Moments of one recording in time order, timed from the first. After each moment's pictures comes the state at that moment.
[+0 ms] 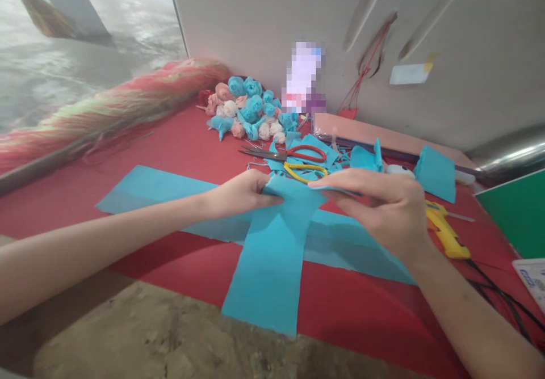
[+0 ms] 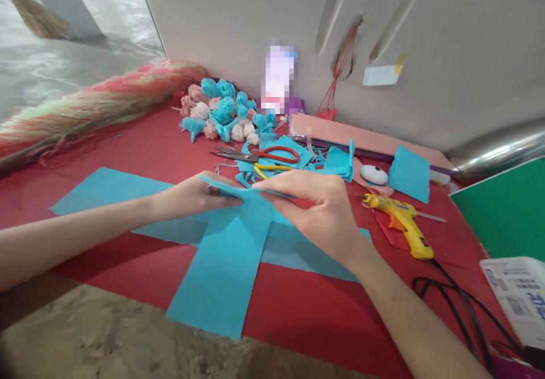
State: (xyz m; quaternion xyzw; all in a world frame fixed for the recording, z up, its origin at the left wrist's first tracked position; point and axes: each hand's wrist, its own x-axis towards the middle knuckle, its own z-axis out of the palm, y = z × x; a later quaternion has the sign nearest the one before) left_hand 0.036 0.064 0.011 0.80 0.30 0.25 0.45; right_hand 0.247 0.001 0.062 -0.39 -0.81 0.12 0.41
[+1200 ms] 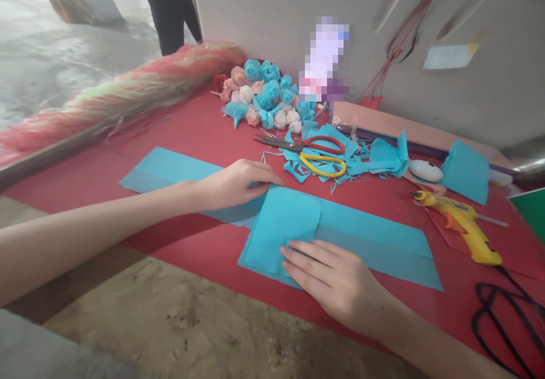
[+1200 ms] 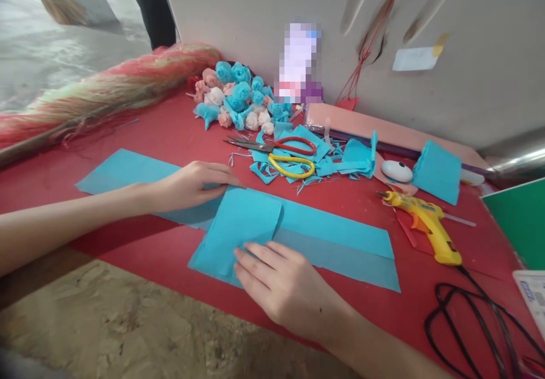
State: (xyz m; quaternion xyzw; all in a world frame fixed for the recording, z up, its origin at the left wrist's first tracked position) left_hand 0.000 0.068 -0.004 0.92 0.22 0.25 0.19; right_hand 0.225 -0.060 -0.008 -0.24 -0.95 -0.04 0.21
